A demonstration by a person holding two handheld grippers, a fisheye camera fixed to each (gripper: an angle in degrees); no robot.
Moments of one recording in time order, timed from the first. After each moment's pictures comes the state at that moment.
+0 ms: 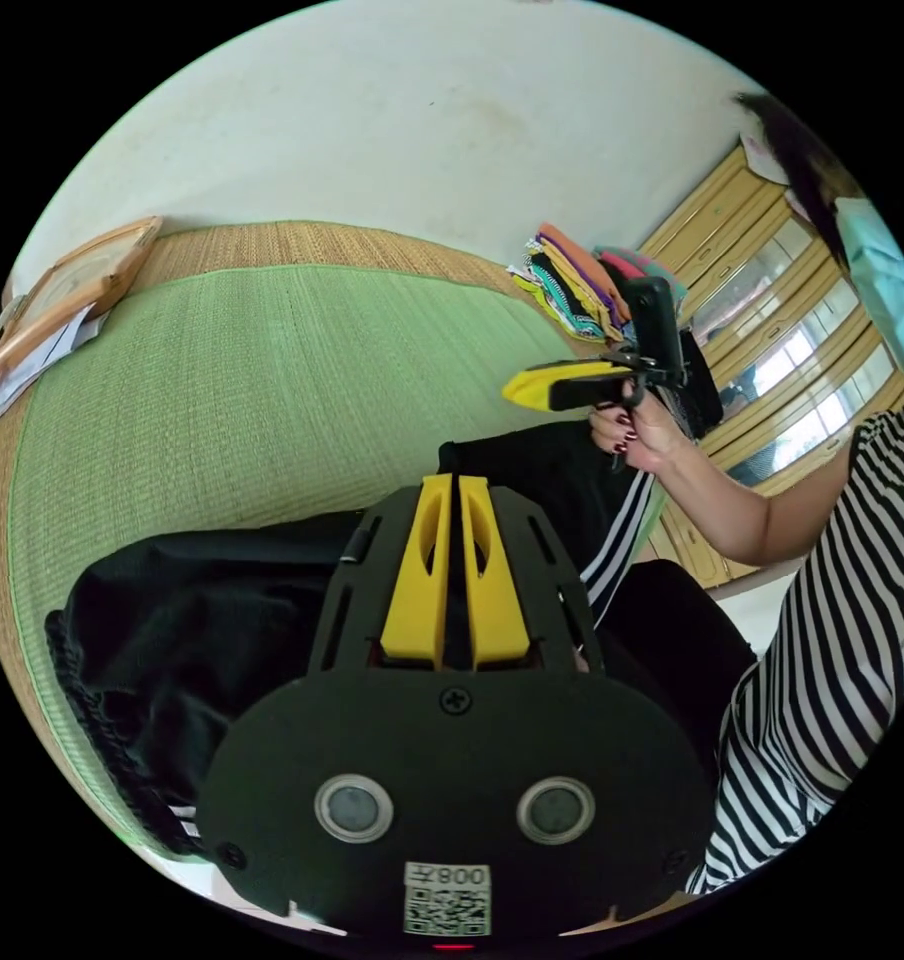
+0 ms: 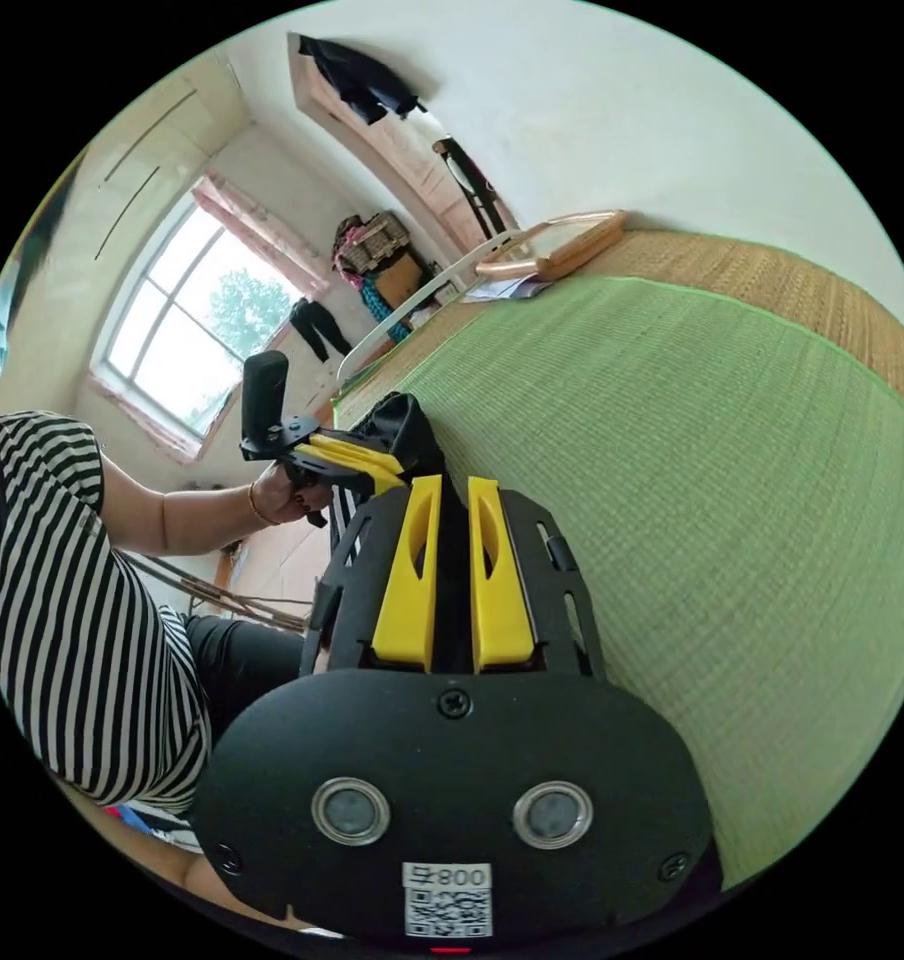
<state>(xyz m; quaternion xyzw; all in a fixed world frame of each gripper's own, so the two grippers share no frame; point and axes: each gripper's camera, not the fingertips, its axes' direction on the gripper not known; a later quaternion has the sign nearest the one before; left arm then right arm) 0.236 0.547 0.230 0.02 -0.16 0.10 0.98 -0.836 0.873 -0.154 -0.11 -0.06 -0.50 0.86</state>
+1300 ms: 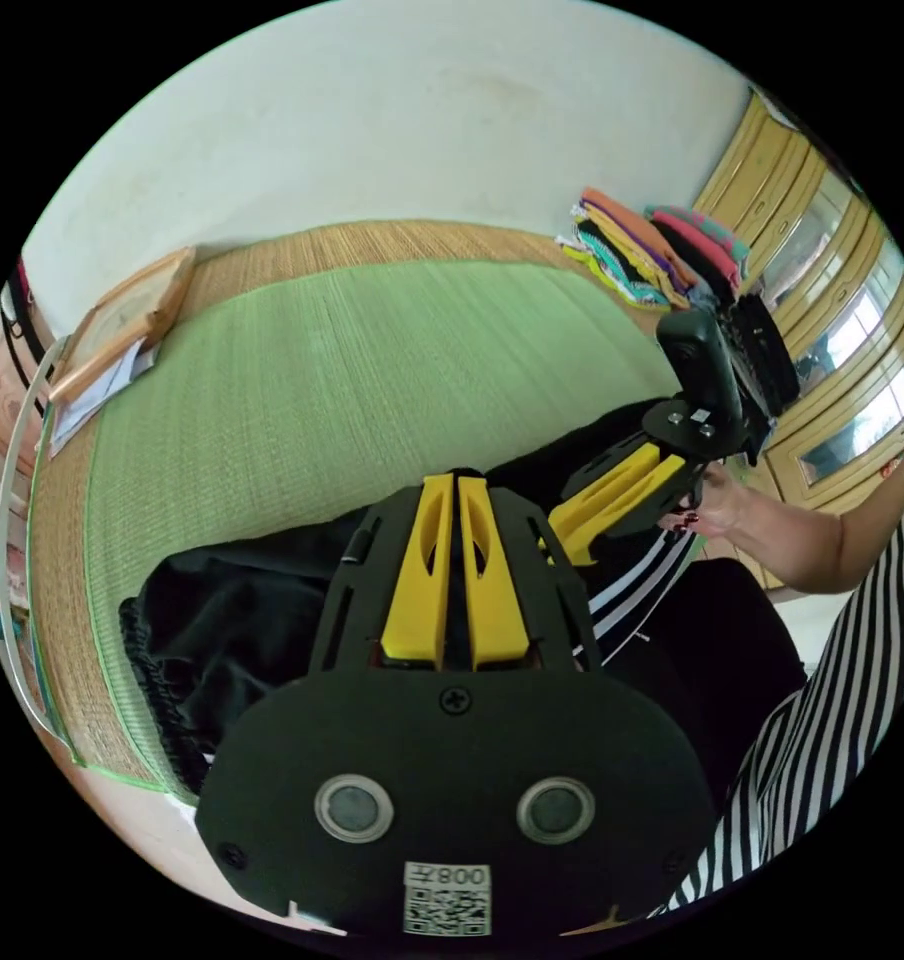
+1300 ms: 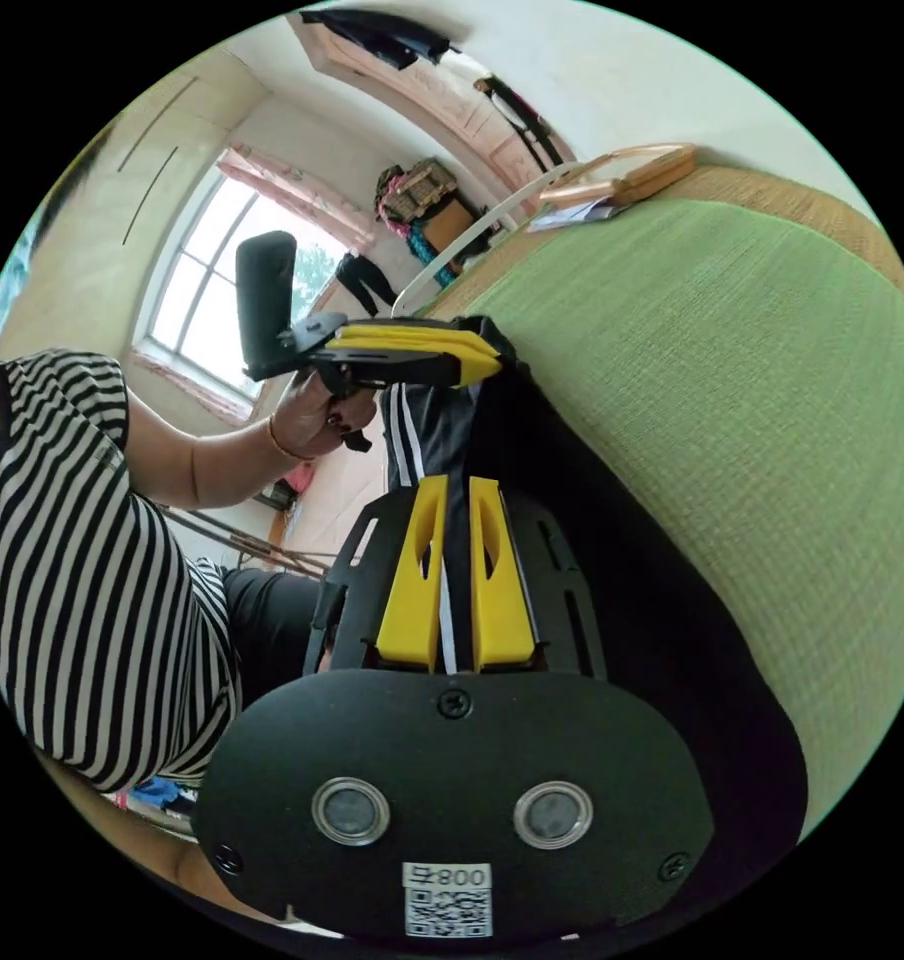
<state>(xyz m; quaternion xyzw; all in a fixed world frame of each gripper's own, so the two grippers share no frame) 0.098 0.580 0.282 0.01 -0.29 0.10 0.95 -0.959 0.861 -0.211 -0.19 -0.10 -0.49 0.84</state>
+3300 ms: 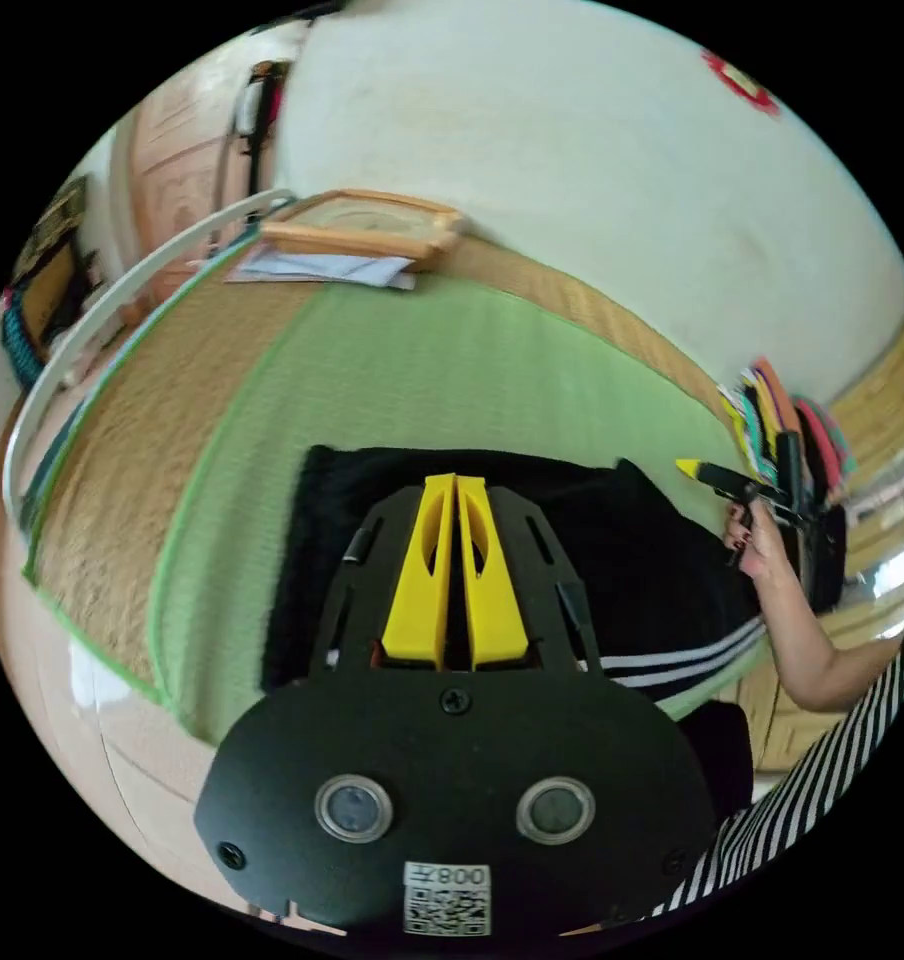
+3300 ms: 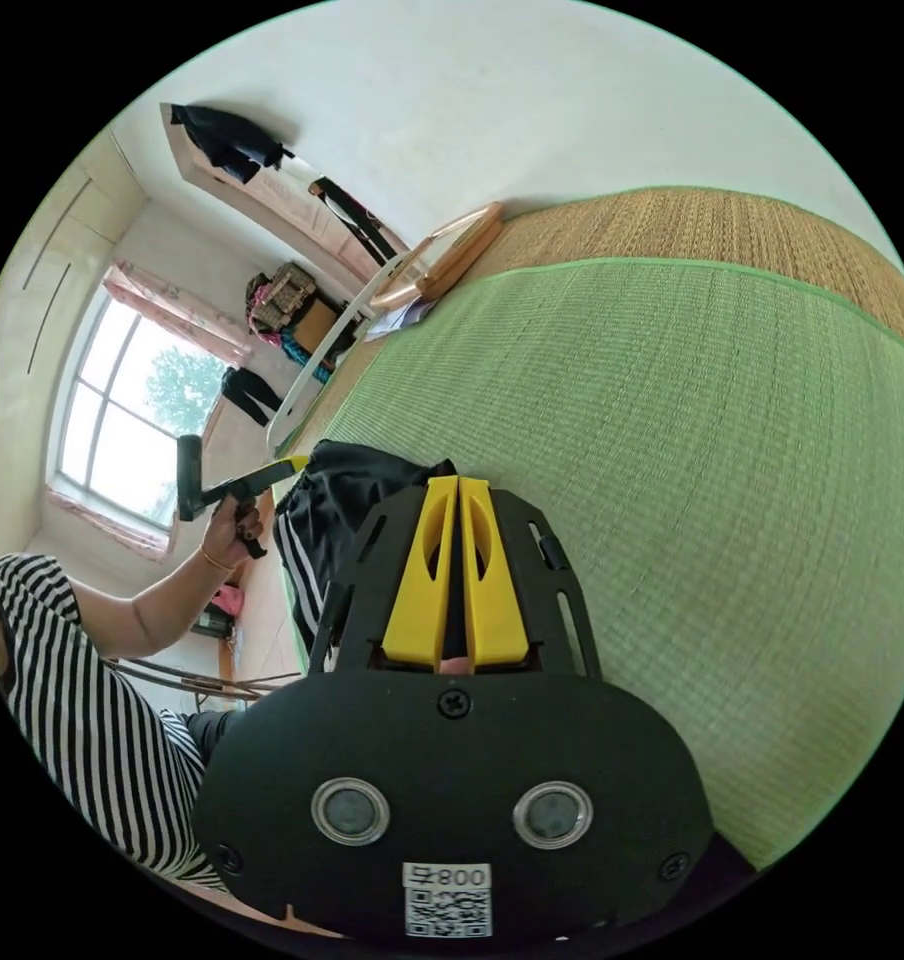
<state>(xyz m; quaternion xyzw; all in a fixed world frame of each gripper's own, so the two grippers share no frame) 0.015 0.531 0.242 0.13 -0.32 -0.10 0.93 -0.831 0.753 -0.244 -0.05 -0.02 -0.38 0.92</state>
